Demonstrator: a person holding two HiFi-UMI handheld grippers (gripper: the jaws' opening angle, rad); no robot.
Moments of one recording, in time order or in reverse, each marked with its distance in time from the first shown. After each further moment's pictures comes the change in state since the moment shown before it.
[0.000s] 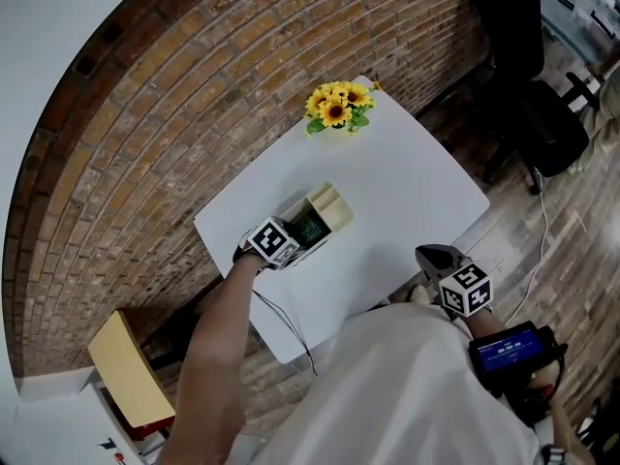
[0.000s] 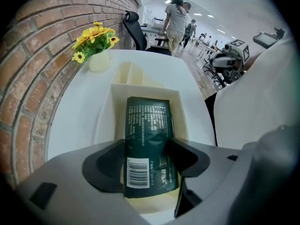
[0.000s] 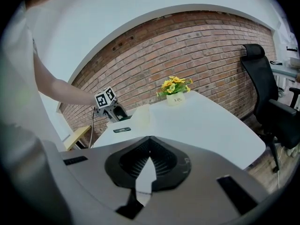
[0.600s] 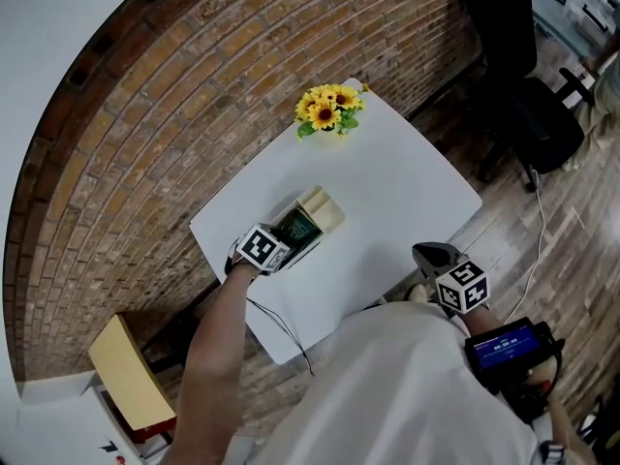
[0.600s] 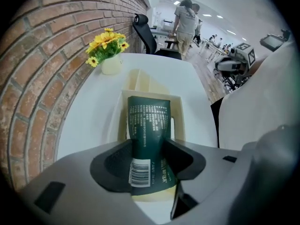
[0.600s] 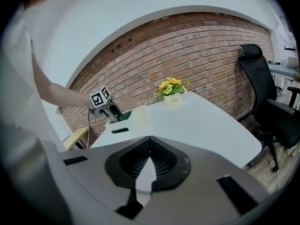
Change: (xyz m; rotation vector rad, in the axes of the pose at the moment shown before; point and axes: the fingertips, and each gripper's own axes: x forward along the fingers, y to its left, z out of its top) left arm -0.020 0.001 0.000 -0.088 -0.016 0.105; right arm -0.010 -0.013 -0.001 0.009 -0.012 -0.007
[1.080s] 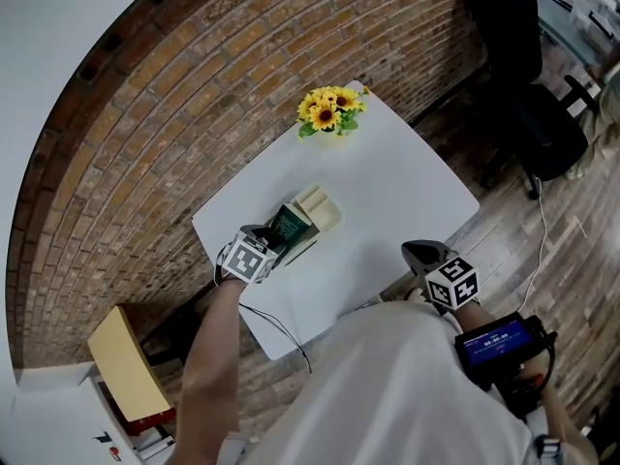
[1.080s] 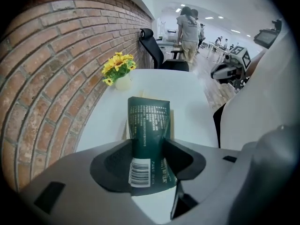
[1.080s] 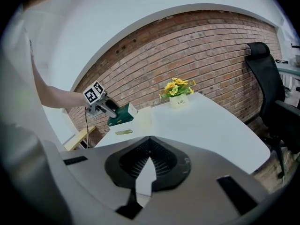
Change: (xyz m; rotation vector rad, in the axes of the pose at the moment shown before) left arm -0.053 -0.006 0.005 -0.031 -0.120 0.152; right arm 0.011 0.005 0.008 -0.028 -0.007 0.074
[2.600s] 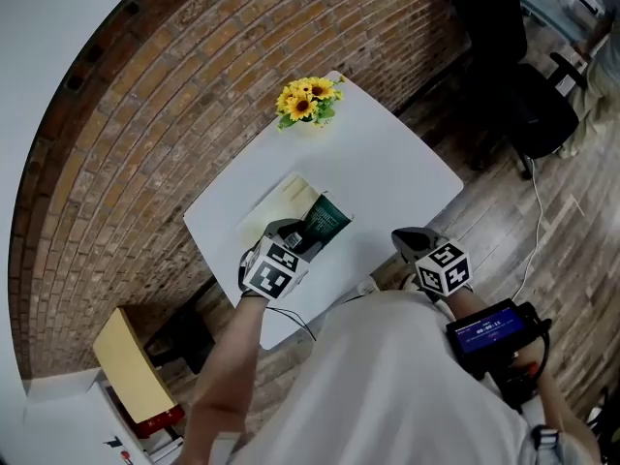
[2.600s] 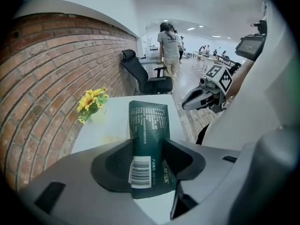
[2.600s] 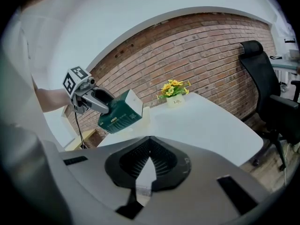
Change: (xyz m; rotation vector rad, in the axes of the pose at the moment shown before) left arm -0.040 -0.124 0.101 0.130 -0.179 -0.045; right arm -0.020 -0.003 -0.014 0.040 -0.030 -0.016
